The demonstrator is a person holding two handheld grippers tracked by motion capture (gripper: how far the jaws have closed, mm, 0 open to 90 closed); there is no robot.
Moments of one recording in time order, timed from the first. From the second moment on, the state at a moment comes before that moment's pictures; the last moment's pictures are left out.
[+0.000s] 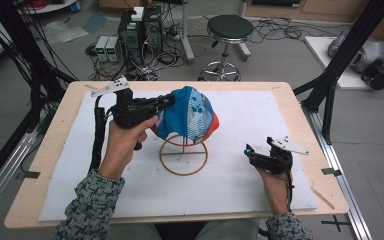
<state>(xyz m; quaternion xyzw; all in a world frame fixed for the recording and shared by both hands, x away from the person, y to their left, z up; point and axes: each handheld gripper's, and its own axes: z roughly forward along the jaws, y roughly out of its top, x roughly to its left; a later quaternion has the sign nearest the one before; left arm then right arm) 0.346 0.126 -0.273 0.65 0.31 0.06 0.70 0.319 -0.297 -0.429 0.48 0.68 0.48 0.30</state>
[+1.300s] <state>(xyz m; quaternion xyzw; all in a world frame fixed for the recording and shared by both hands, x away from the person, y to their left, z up) 0.330 0.130 -0.301 0.63 0.28 0.07 0.71 0.320 -0.296 -0.430 0.48 0.68 0.47 0.29</state>
